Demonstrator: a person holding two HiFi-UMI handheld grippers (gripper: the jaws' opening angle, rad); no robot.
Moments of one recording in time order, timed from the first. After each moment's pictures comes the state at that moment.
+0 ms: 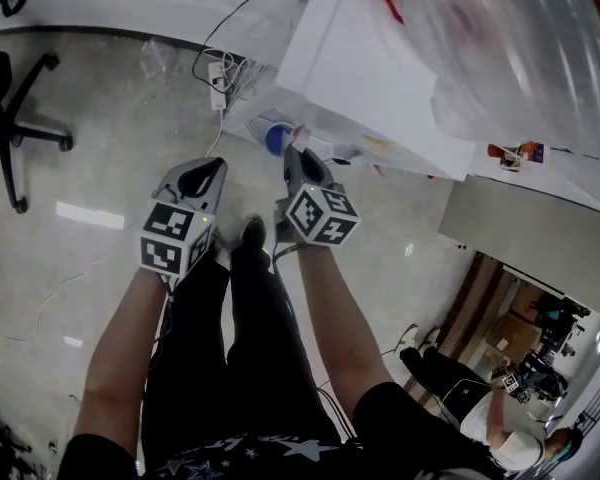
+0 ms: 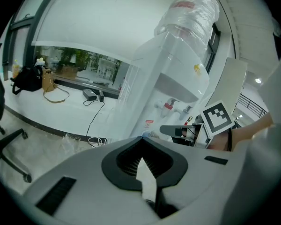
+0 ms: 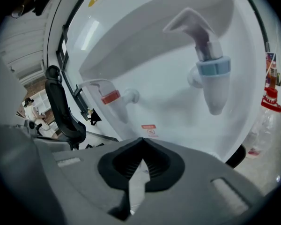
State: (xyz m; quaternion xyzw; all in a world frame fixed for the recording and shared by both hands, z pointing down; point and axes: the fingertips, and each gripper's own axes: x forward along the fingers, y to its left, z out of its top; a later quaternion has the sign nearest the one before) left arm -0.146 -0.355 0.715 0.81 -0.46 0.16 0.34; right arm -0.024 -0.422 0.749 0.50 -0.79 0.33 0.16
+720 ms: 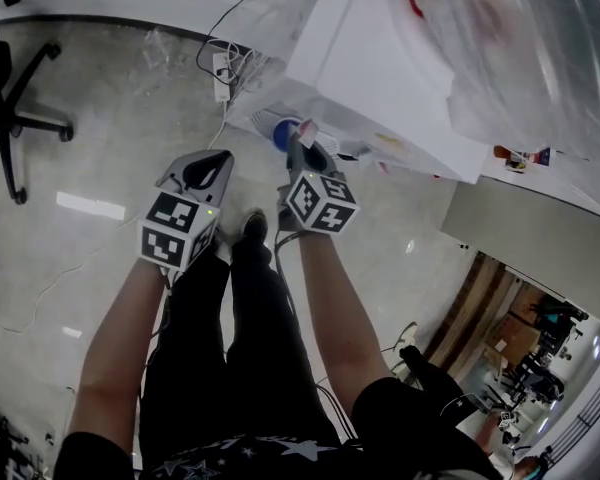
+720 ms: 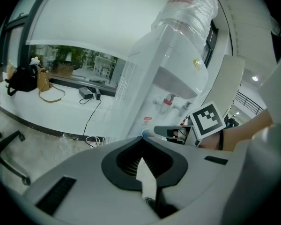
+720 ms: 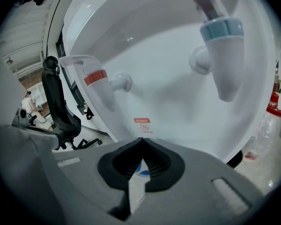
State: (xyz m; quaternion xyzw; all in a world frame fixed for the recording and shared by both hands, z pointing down) left arm -0.140 -0.358 0.725 0.82 -0.44 0.17 0.34; right arm -0.023 -0.432 0.777 0.50 -0.78 0.31 0.19
